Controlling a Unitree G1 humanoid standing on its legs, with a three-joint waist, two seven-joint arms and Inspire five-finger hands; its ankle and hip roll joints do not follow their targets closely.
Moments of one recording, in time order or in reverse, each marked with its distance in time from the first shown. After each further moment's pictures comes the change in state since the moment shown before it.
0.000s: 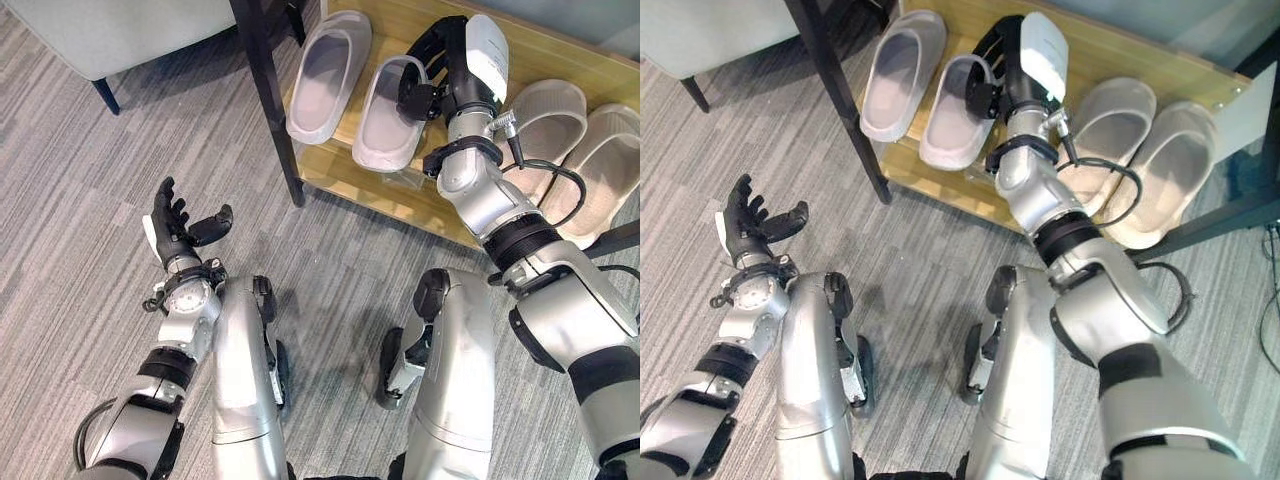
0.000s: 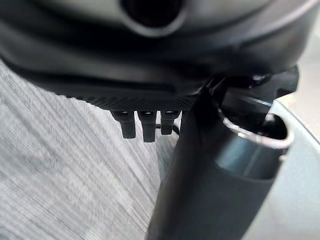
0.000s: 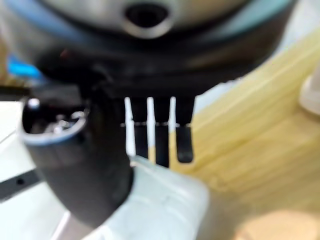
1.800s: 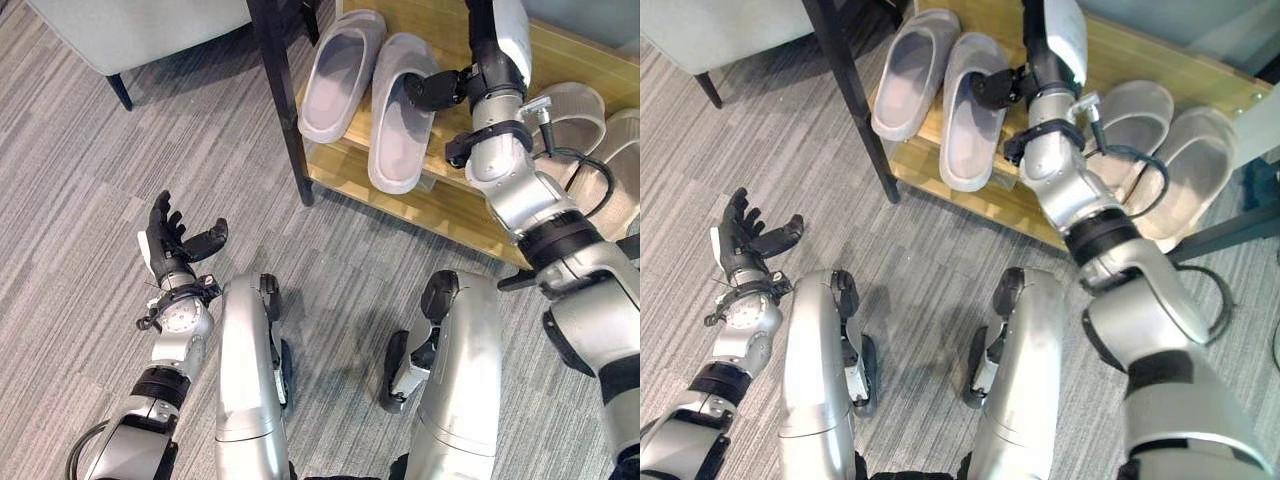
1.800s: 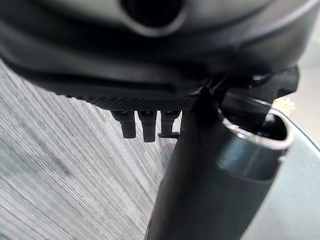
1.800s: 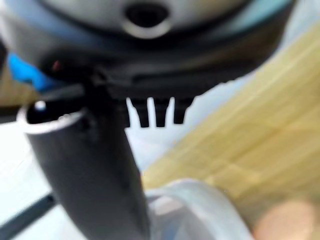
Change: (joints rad) left arm 0.105 0.005 0.040 -0.022 0.005 -0.042 -0.040; right arm 0.110 -0.183 -0.053 -0.320 0.095 -0.073 0.070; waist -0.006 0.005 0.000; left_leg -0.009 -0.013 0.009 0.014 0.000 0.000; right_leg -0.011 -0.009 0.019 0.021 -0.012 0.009
